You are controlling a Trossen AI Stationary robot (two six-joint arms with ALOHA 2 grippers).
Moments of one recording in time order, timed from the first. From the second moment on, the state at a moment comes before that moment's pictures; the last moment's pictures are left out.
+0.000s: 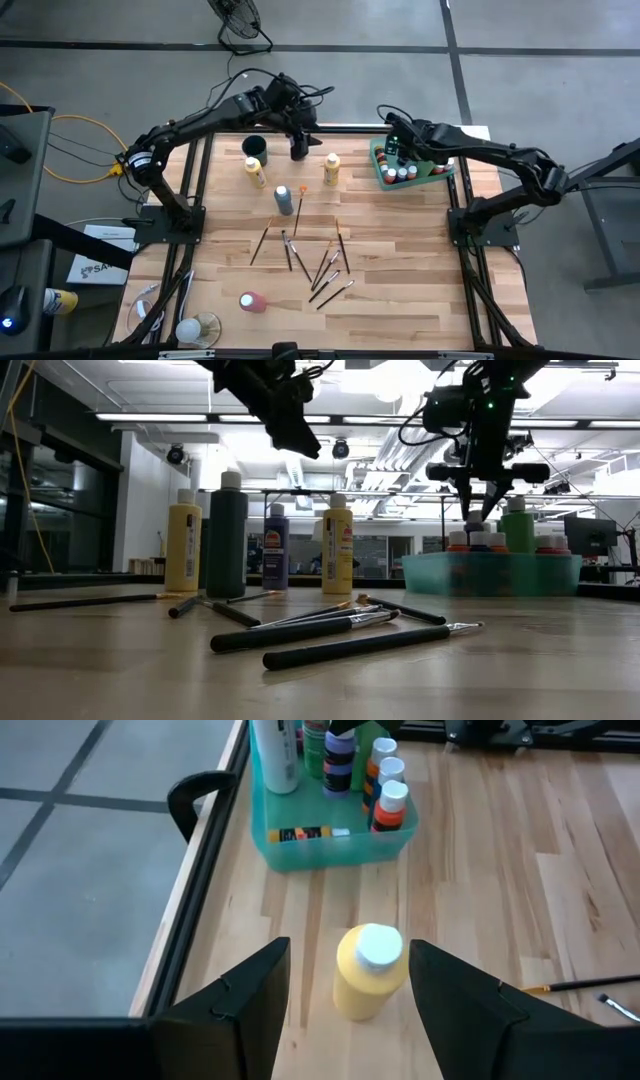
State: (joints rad) left arm 0.55 1.64 1.58 -0.62 0.31 0.31; right arm -0.58 1.36 1.02 -0.91 0.45 1.13
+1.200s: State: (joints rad) left arm 0.55 1.64 1.58 -0.64 0.33 0.34; right arm -0.53 1.36 0.93 -0.96 0.47 1.34
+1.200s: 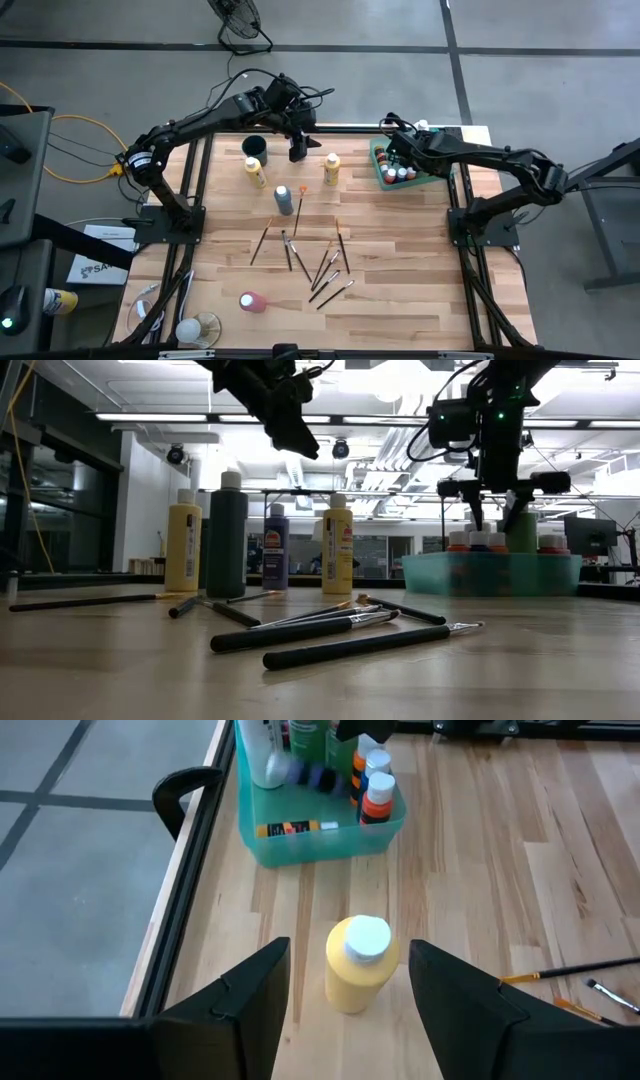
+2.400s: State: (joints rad) left arm 0.56 1.58 1.58 -0.71 0.26 0.31; right arm -0.42 1.42 0.98 -0.01 0.01 0.20
